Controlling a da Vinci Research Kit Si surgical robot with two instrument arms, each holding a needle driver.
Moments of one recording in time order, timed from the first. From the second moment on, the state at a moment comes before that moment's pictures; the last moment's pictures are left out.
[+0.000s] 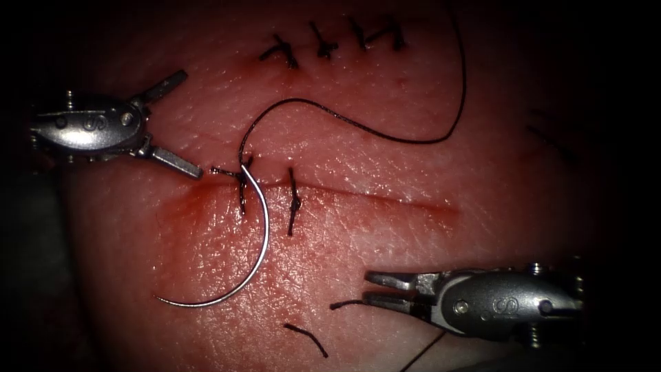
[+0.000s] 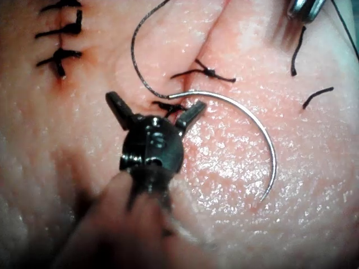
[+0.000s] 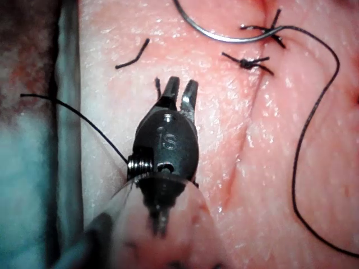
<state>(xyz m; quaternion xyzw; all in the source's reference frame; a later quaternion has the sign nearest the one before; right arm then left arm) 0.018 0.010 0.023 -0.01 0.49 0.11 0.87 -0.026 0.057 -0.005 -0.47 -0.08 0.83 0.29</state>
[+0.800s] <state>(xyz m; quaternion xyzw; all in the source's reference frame) 0.017 0.012 0.023 -0.04 0.49 0.14 0.86 -0.030 0.046 -0.010 -0.27 -0.12 0.90 0.32</state>
